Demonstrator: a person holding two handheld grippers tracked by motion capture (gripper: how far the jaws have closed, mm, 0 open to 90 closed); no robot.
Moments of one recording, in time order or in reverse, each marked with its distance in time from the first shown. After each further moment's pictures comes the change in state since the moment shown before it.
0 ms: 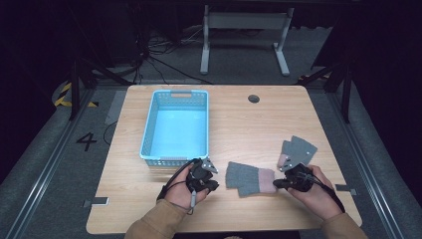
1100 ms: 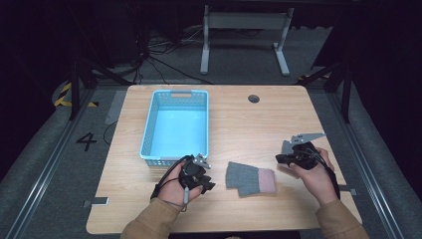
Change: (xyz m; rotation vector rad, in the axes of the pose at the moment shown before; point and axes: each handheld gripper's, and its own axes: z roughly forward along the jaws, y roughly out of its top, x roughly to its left) left arm 0.011 -0.007 -0.015 -0.026 -0.011 -0.059; right arm -0.043 0.024 -0.019 -0.212 -0.085 0.204
